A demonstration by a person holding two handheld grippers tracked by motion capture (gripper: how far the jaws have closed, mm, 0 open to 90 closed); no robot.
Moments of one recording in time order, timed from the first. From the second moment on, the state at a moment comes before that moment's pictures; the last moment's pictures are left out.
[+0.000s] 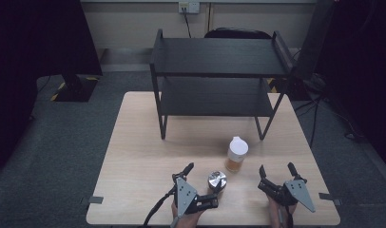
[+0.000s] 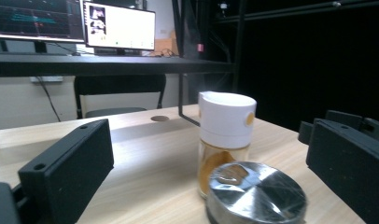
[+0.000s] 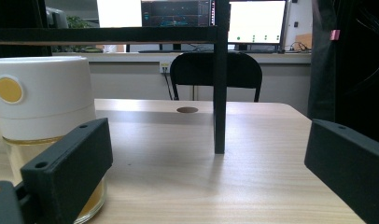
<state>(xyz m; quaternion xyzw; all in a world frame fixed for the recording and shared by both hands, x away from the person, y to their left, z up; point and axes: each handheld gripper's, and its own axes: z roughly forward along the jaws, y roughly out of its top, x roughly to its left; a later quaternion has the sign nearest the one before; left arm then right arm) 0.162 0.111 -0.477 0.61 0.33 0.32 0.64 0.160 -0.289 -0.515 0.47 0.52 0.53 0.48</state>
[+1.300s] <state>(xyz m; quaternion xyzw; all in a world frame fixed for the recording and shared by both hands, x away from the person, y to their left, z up) 0.170 0.086 -0.502 0.64 0.32 0.30 0.63 0.160 -0.290 -0.516 0.46 0.52 0.53 0.48</state>
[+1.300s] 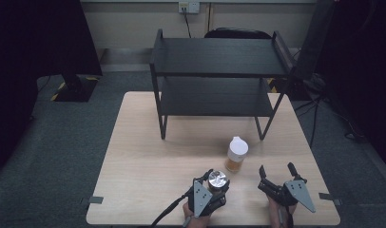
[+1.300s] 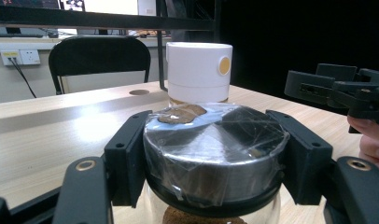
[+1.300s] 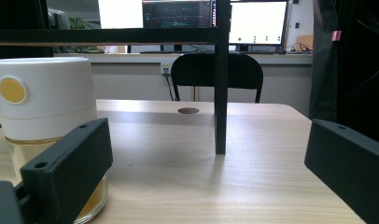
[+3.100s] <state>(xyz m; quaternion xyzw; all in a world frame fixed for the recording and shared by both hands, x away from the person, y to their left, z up) 0.197 0.153 -0.412 0.66 0.25 0.24 0.67 0.159 -0.290 -0.516 0.46 0.52 0.53 0.48</state>
